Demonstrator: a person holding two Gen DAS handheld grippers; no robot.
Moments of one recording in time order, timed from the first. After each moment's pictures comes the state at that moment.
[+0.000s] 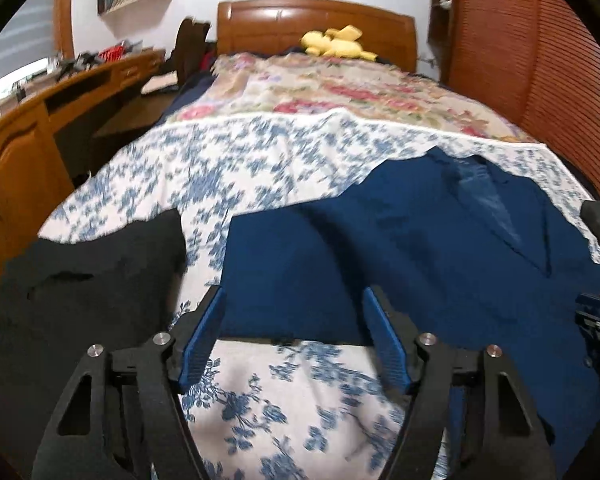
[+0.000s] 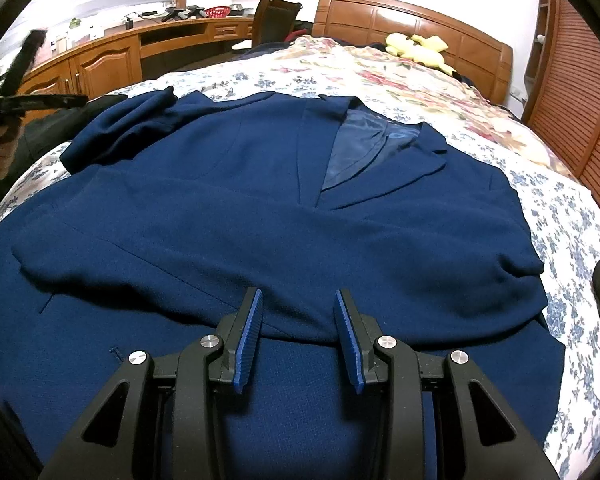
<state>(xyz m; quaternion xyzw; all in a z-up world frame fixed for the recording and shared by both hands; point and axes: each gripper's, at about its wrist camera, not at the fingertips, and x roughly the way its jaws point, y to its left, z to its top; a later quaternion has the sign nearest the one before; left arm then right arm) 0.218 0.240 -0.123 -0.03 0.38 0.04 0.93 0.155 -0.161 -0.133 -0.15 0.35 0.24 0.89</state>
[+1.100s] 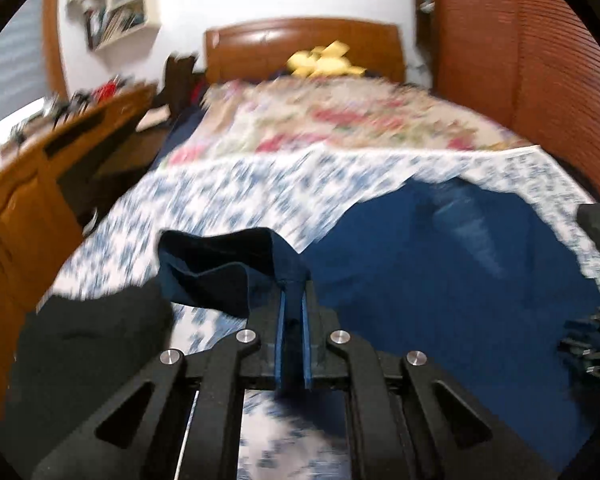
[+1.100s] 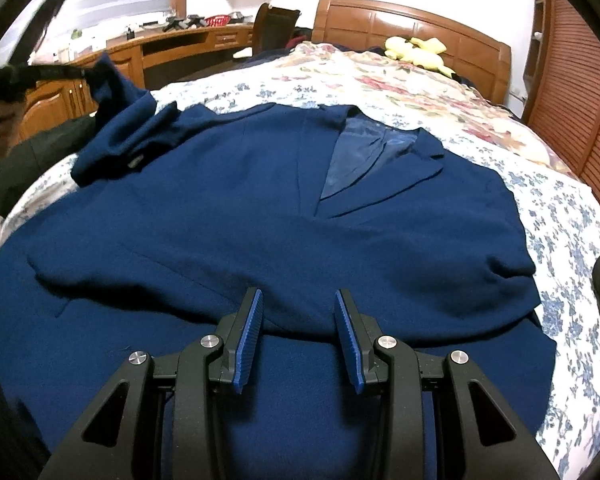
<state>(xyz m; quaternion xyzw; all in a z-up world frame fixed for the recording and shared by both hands) 0.223 0.166 -0.041 0.02 0.34 0.03 0.94 0.150 -0.173 -0.122 -0.13 0.34 0.25 0.90</state>
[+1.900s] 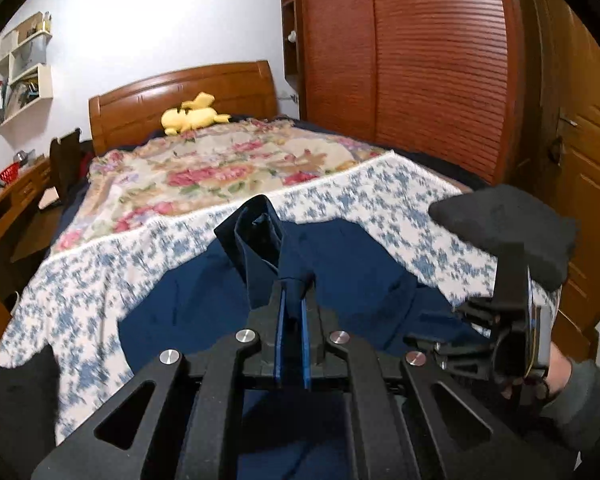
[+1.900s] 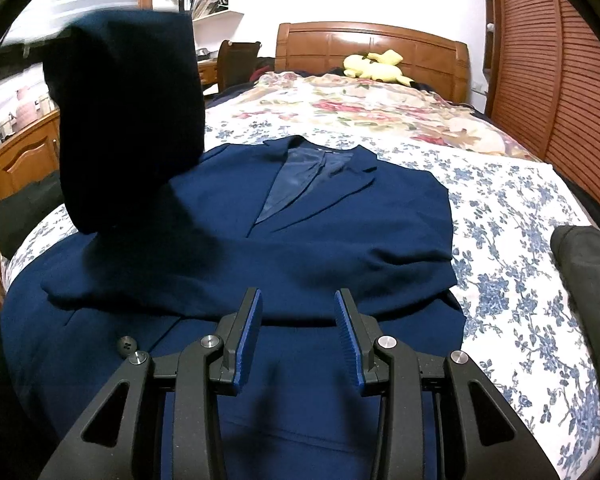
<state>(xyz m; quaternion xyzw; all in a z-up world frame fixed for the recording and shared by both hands) 0.171 -0.036 0.023 0.06 0.29 -0.15 0.94 0.121 -0.243 -0.098 -0.07 0.31 0.22 0.92</state>
